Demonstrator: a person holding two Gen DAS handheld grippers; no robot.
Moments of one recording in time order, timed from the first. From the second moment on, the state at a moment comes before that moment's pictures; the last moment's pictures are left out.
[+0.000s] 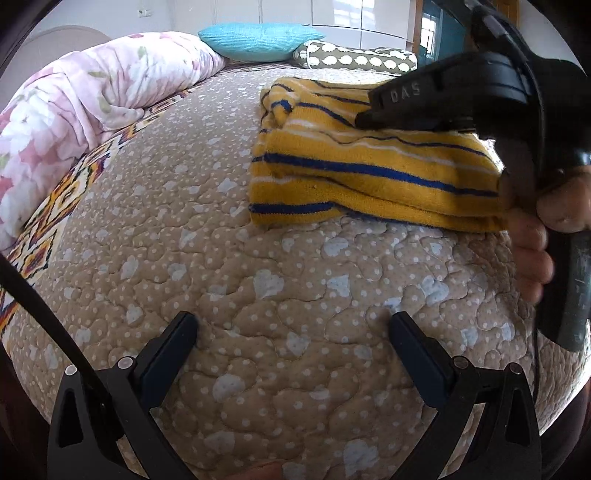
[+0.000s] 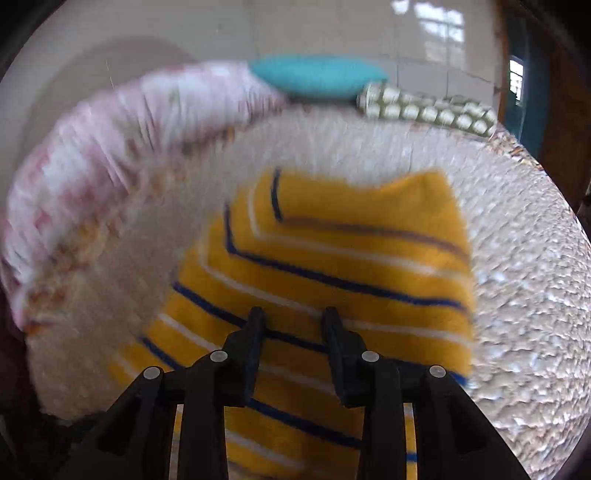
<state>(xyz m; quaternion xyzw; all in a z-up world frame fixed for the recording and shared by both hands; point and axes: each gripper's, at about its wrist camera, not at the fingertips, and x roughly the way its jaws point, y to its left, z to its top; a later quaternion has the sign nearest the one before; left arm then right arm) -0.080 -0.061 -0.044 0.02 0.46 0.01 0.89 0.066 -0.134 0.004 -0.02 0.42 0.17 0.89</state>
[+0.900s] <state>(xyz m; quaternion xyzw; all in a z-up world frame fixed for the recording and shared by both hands) -0.116 -0.081 0.021 0.05 0.39 0.06 0.92 -0.137 -0.268 0.002 0.04 0.39 0.04 0.92</state>
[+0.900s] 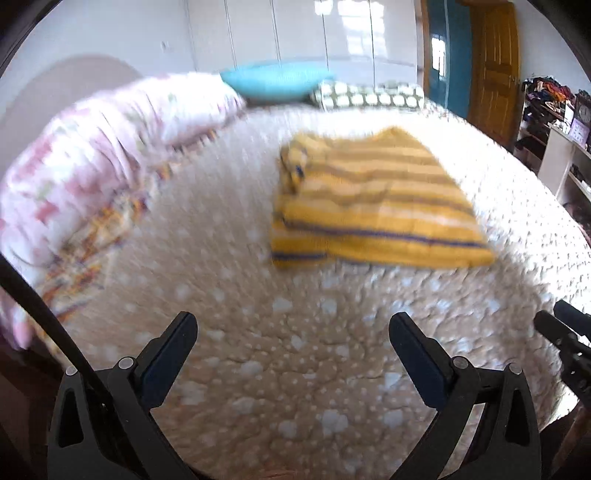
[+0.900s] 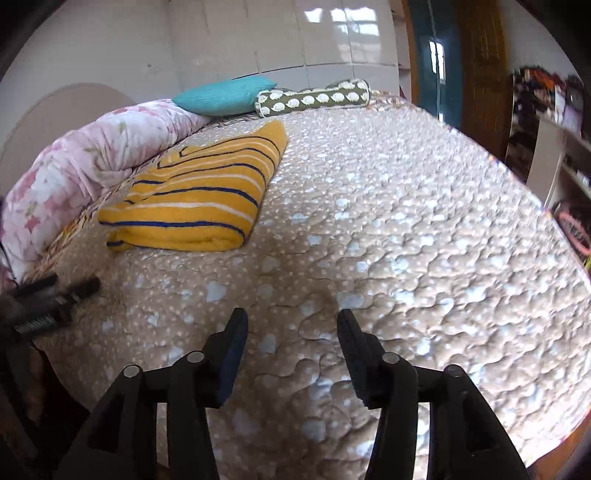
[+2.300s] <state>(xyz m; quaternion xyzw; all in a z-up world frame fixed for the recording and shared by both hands) -0.150 -0.103 0.044 0.07 0.41 0.05 0.91 -0.136 -0.243 0.025 -0.09 0.42 -0.10 0.90</state>
